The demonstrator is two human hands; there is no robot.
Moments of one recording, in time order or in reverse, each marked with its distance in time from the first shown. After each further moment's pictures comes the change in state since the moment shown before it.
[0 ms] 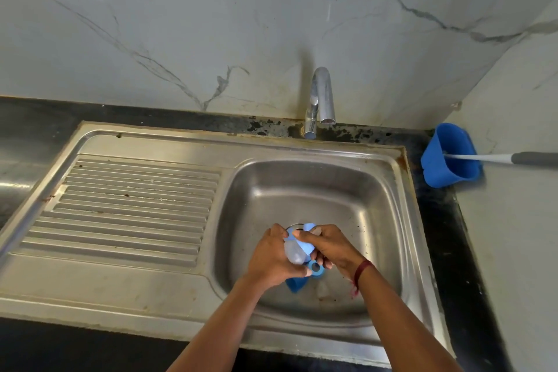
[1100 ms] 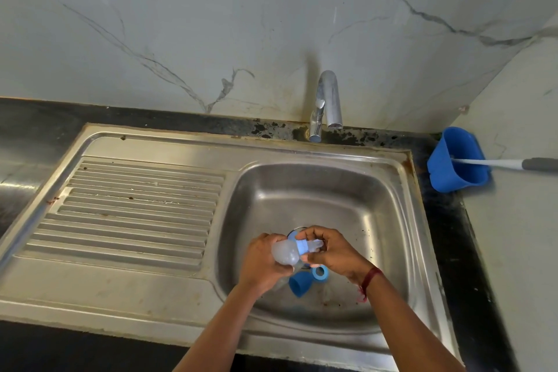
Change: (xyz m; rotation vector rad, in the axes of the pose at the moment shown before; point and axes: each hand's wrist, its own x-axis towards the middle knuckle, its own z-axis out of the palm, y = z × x) left_hand 0.001 -0.020 -0.010 0.015 0.147 0.071; right_hand 0.014 0.016 -0.003 0.020 -0.176 -0.215
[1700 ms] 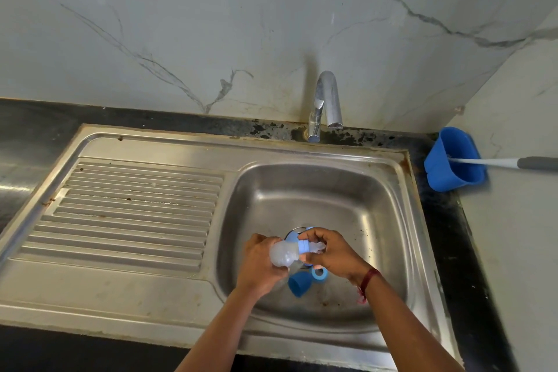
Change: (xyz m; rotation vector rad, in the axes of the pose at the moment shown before) left_hand 0.002 -0.020 0.009 0.051 -0.034 -0.065; right_hand 0.002 0.009 0.003 -0.059 0.097 0.046
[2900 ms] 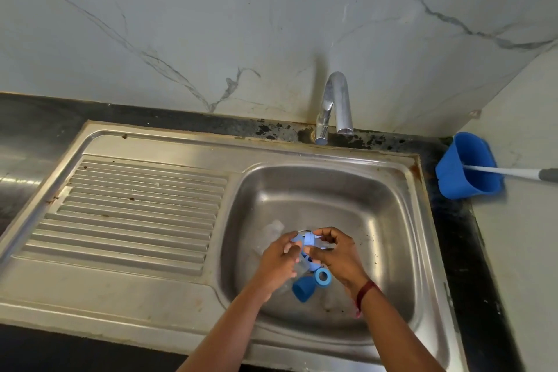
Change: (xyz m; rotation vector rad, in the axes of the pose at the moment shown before) left_hand 0.013 0.030 0.008 -0.656 -0.204 -0.253; right_hand 0.011 0.006 0.010 0.055 0.336 0.020
